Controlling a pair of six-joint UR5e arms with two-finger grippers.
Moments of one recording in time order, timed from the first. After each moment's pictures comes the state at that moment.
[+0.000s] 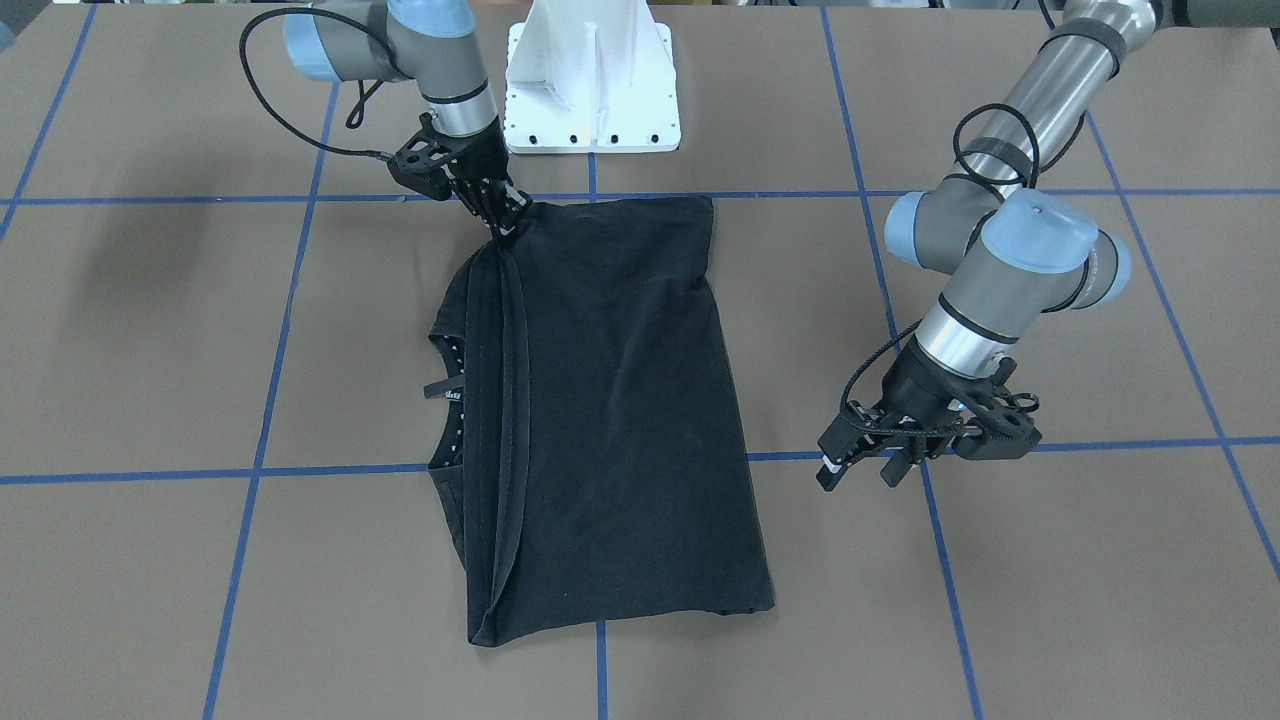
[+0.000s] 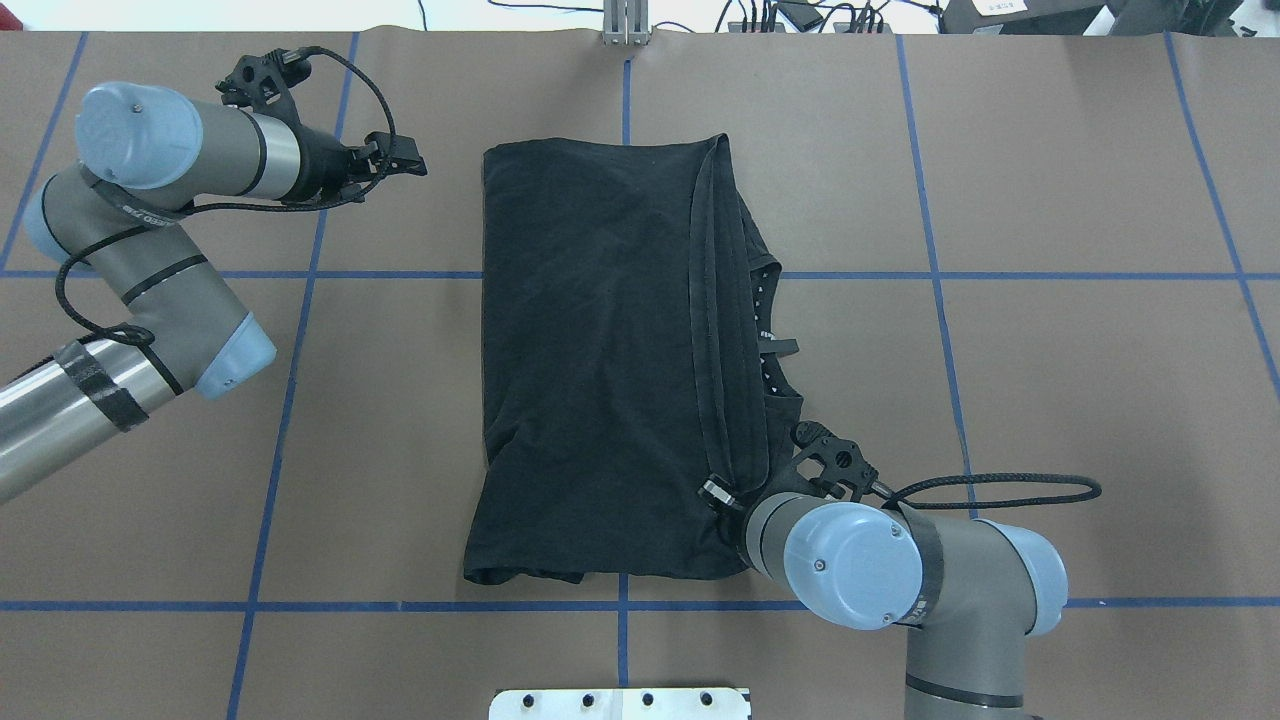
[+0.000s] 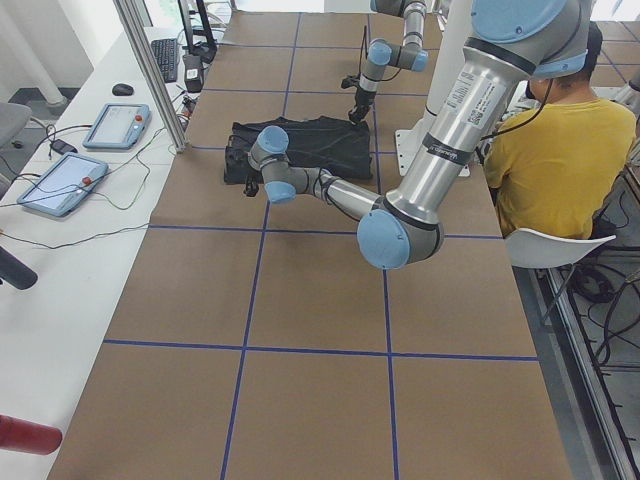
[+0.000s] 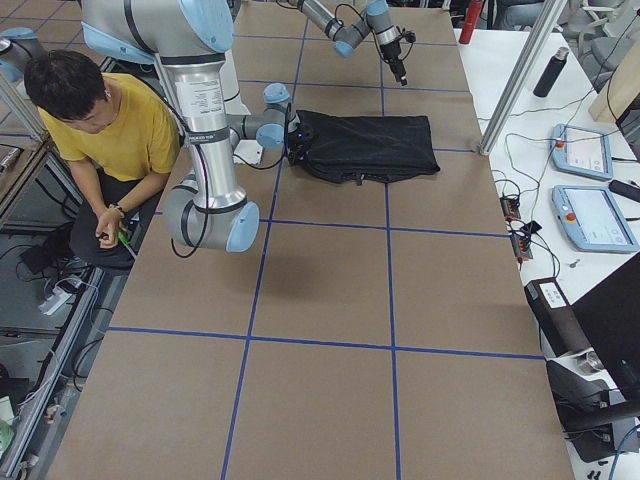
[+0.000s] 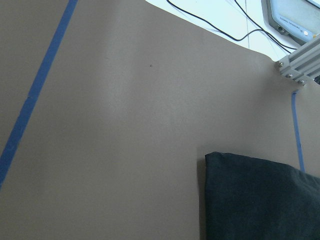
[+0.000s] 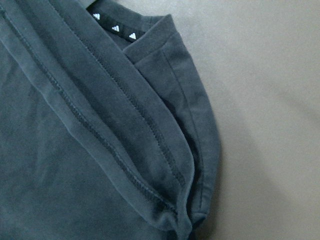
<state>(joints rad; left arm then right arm) -0.86 -2.08 -1.35 -2.49 -1.88 -1.40 0.21 -1.22 1.92 -1.35 1.48 2.10</state>
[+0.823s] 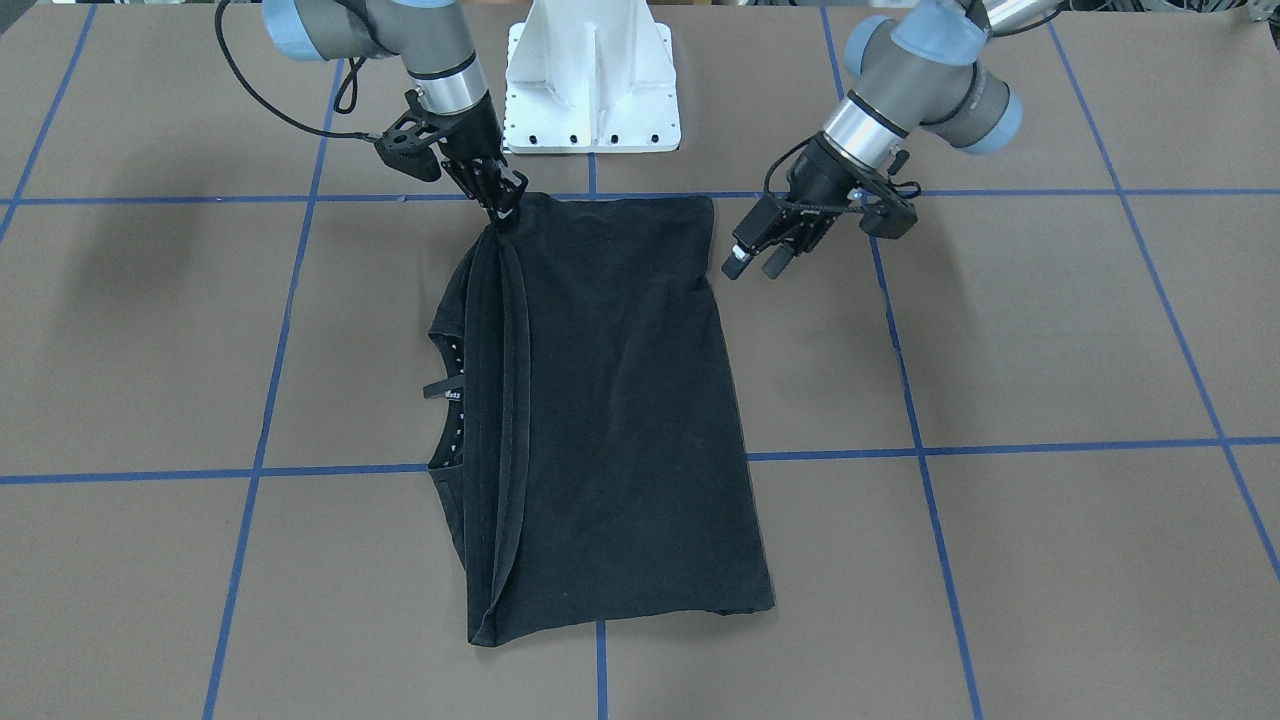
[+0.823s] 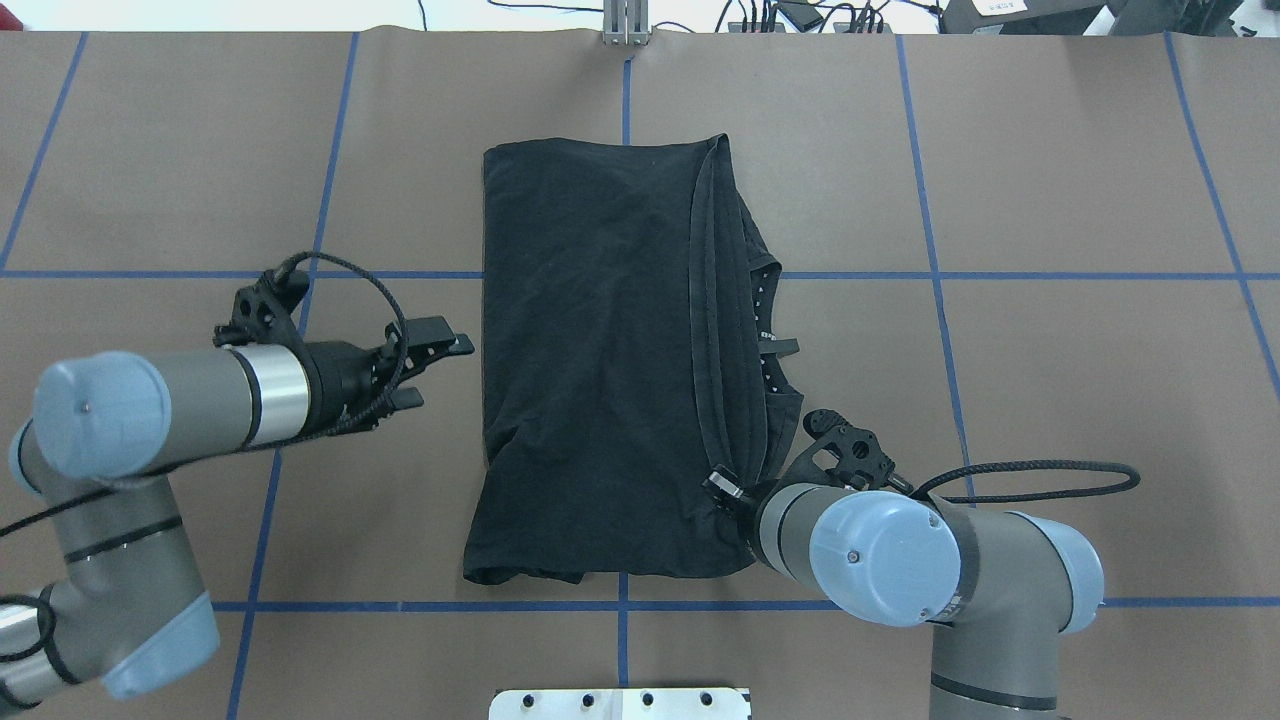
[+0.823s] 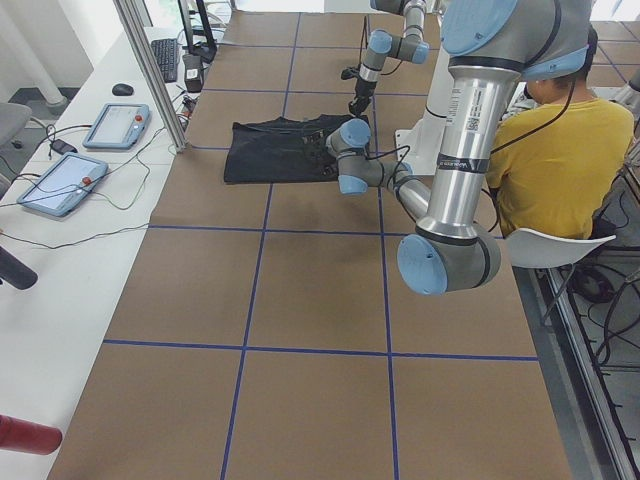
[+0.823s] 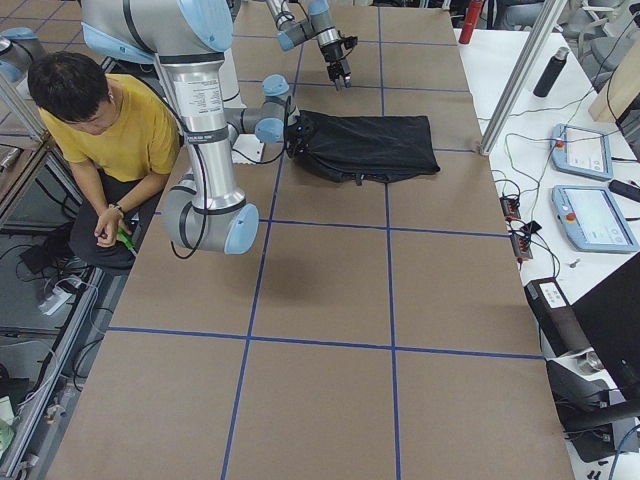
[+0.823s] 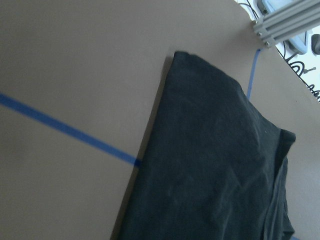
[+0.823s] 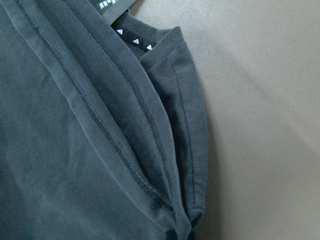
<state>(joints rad) -0.42 -1.75 -1.87 -2.49 -1.59 -1.94 0.22 -1.24 1.99 -1.36 1.50 2.10</state>
